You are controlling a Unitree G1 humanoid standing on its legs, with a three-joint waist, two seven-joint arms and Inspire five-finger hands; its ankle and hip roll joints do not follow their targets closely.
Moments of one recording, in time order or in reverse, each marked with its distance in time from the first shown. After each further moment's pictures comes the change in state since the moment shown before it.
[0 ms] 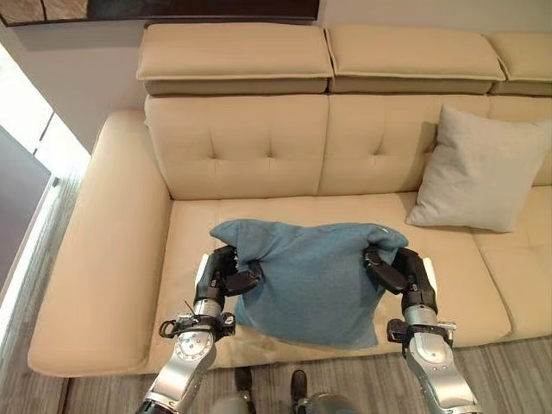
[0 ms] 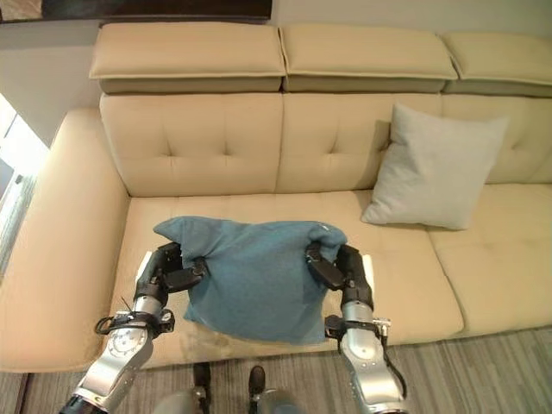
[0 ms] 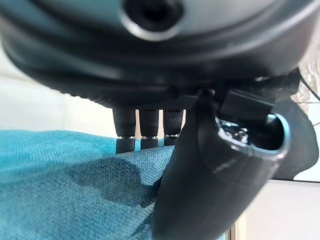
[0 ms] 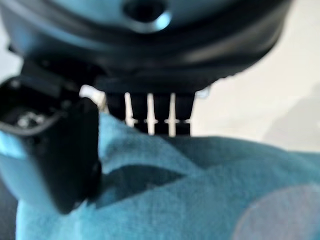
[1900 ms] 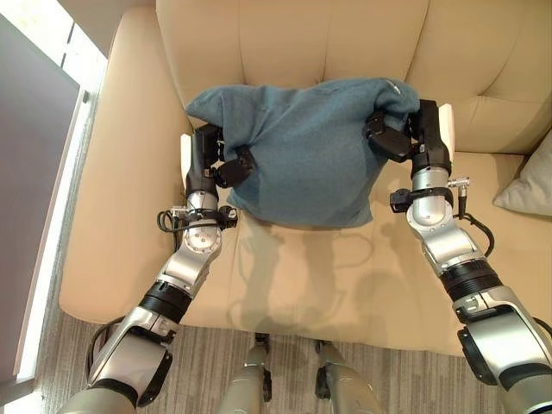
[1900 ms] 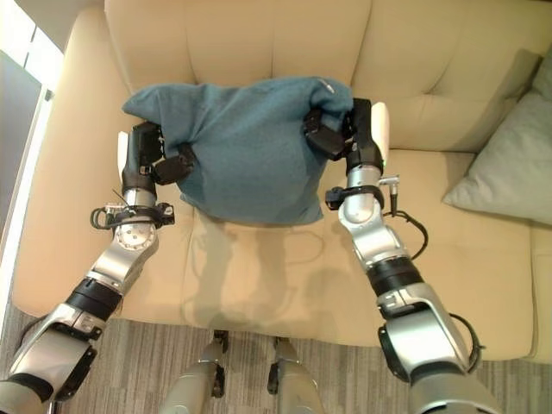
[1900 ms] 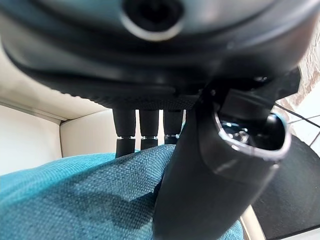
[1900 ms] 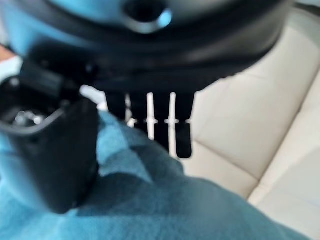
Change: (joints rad) left arm -0.759 0.073 -0.050 0.414 0.048 -0.075 0.243; right arm -0.930 -0.248 0.270 0.537 -0.049 0.009 -0.172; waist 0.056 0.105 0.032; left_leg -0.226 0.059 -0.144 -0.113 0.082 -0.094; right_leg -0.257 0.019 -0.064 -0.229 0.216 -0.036
